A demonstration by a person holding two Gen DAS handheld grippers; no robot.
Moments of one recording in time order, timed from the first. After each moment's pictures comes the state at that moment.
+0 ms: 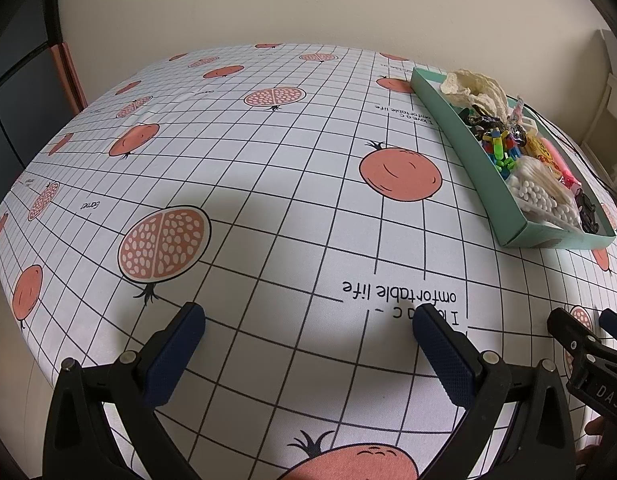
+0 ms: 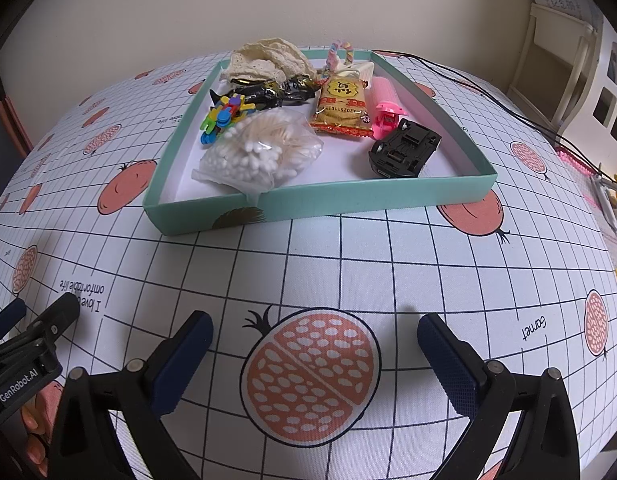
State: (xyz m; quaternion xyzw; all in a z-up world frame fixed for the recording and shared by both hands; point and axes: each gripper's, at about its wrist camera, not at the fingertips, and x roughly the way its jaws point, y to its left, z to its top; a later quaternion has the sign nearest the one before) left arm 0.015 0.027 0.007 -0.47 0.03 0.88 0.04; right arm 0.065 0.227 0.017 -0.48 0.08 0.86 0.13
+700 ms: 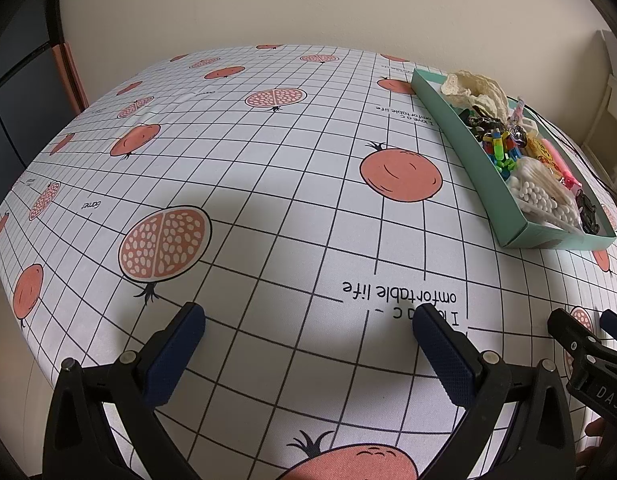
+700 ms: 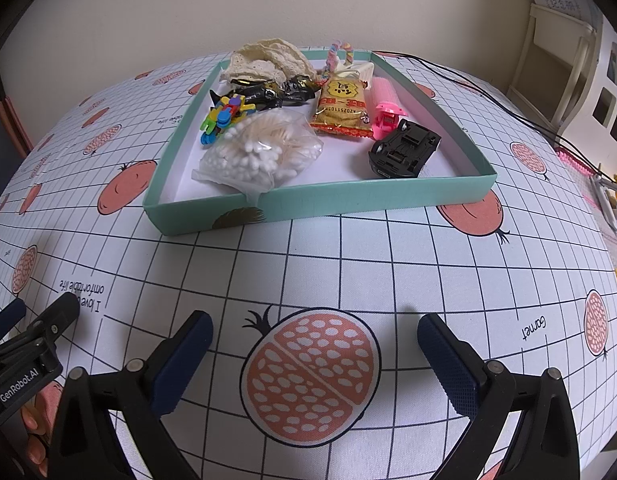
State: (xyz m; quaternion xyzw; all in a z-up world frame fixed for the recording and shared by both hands) left arm 0.015 0.025 0.006 -0.47 0.03 0.88 0.04; right arm 0.065 0.227 0.017 -0.48 0.08 0.86 0.13
